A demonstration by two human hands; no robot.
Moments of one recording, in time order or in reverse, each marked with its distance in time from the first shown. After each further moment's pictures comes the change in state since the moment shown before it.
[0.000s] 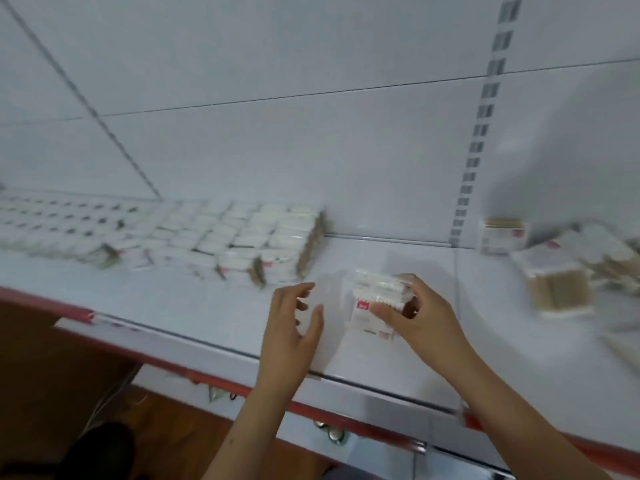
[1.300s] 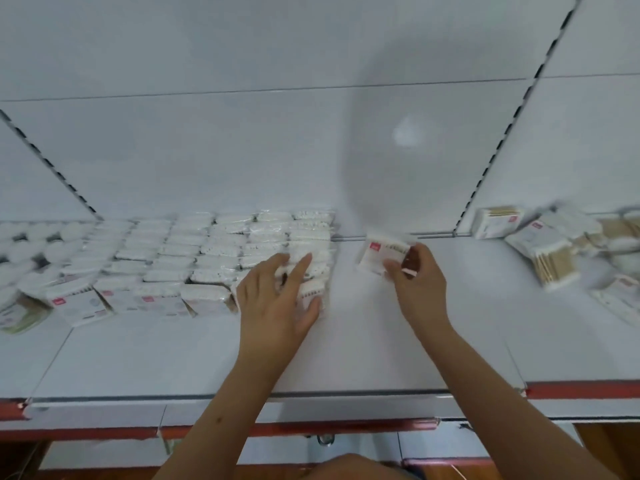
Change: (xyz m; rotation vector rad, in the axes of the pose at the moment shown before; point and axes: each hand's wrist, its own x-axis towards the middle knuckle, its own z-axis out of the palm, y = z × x) left_hand 0.104 -0.095 -0.062 0.321 0.046 0.518; right_hand 0.066 -0.018 0.105 -0.068 0.615 0.115
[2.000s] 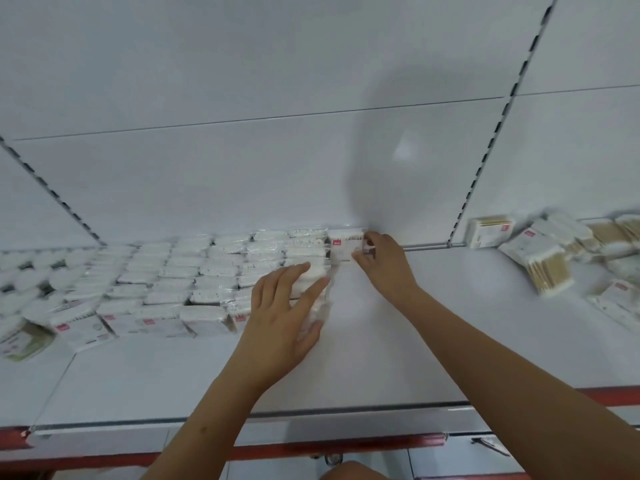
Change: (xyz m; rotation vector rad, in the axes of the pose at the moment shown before) left_hand 0.018 -0.003 -0.014 -0.019 -0.211 0.296; right_hand 0.077 0.011 0.042 -0.408 -0.251 -0.197
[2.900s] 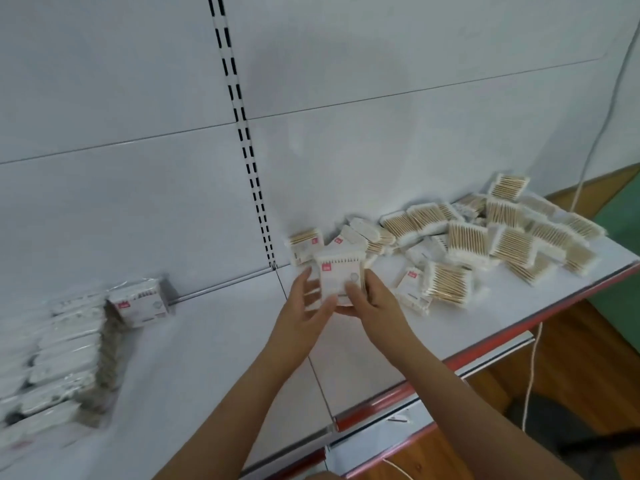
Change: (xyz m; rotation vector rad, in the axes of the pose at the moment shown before) left_hand 0.163 0.237 0.149 -1.183 -0.414 -0.404; right_hand -0.107 0.142 -0.206 0.527 0.190 0.173
